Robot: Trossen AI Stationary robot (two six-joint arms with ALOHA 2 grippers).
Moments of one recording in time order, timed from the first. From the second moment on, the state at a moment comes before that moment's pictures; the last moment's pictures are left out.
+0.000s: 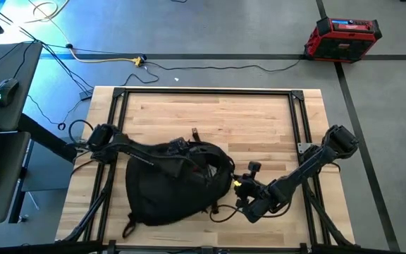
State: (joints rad) left arm -0.35 1.96 1.58 -1.16 -0.79 -0.63; right arm 0.66 1.73 1.10 -0.67 0.89 0.65
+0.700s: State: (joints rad) left arm -0.27 2.02 1.48 -0.31 -0.54 -0.19; right arm 0.66 1.73 1.10 -0.62 0.80 0.61
